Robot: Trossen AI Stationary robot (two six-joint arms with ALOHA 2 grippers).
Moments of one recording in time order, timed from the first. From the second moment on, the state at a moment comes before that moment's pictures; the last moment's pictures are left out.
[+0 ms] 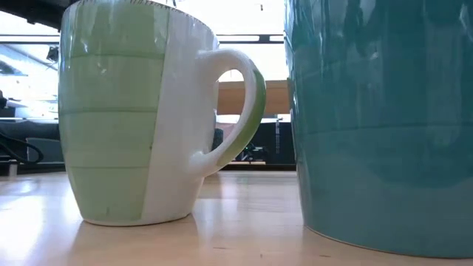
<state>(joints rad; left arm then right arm) -0.04 0.30 0.47 -0.27 -0.61 -0.82 0.31 0.03 0.45 0.20 0.89 0.21</state>
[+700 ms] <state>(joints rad) 0.21 0.88 1.00 -0.98 -0.32 -0.75 0.31 0.16 0.56 -0.13 0.78 0.39</state>
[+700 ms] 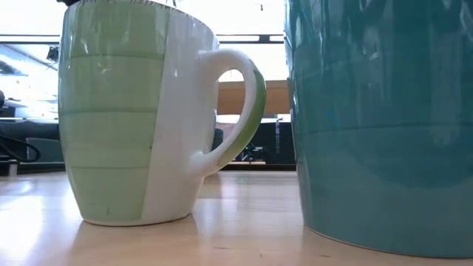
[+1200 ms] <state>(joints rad) 0.58 1.16 1.02 -1.03 -0.01 -0.40 0.31 0.44 0.80 -0.23 0.71 0.35</state>
